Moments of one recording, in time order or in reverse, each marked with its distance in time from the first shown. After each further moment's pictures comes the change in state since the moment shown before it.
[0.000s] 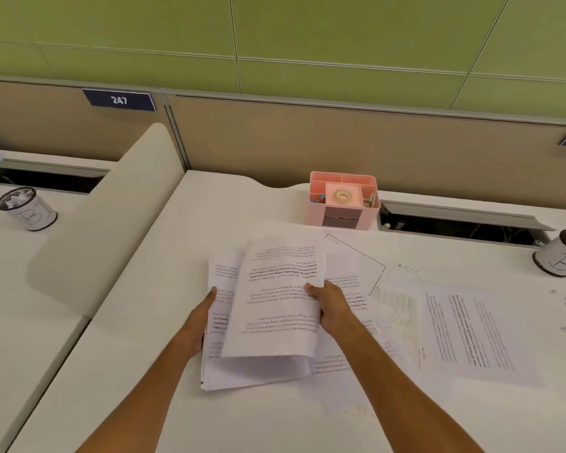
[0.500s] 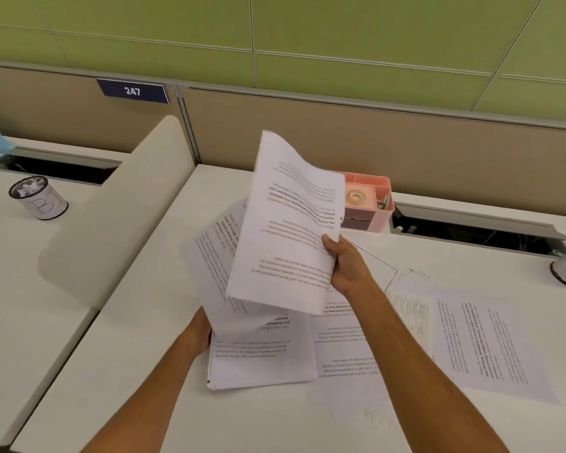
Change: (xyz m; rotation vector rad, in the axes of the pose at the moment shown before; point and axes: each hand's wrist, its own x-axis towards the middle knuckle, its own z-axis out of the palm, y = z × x) left_hand -0.006 -0.001 0.000 0.033 0.040 0.139; right_hand 0.004 -0.069 0.030 0.271 -0.213 -0.164
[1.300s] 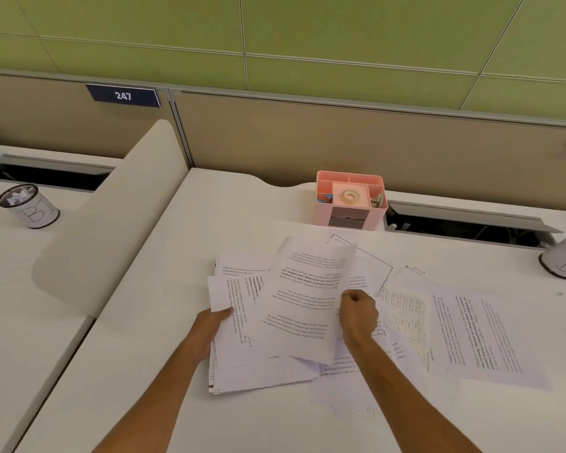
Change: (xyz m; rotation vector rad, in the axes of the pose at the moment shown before) left_hand 0.020 -0.016 -0.013 0.058 0.104 -0.126; right_hand -0.027 0.070 -0.070 -0.863 0.775 -0.159
